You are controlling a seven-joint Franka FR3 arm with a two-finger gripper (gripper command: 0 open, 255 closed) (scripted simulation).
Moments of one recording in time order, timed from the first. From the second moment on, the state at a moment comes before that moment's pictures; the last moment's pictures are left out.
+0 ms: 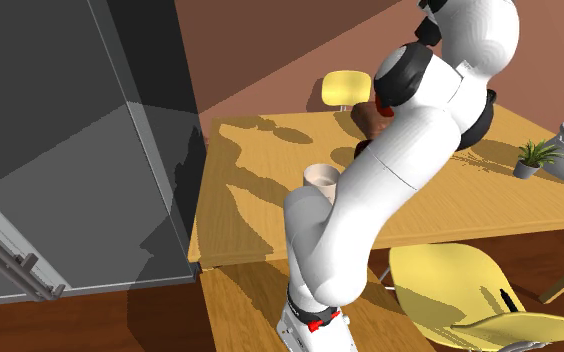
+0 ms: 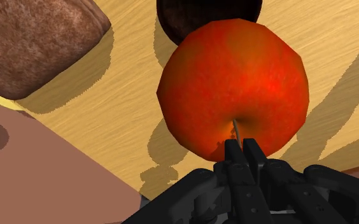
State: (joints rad) arm 1.37 -0.65 -1.97 -1.00 -0.17 1.38 -1.49
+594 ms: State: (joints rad) arm 1.27 -0.62 -1.95 -1.21 -0.15 1.52 -1.53
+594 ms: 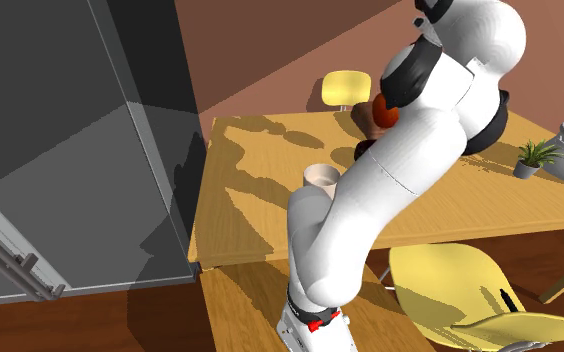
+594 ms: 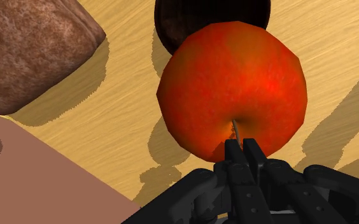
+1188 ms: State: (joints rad) arm 1.20 -0.62 -1.94 -1.36 -0.14 1.64 -1.55
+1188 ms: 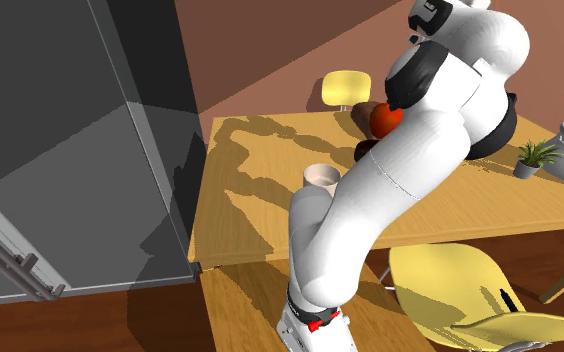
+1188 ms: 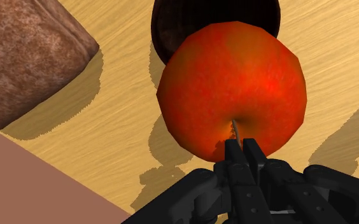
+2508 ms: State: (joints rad) arm 1.16 -0.63 -1.95 -1.51 -0.15 1.78 -1.58
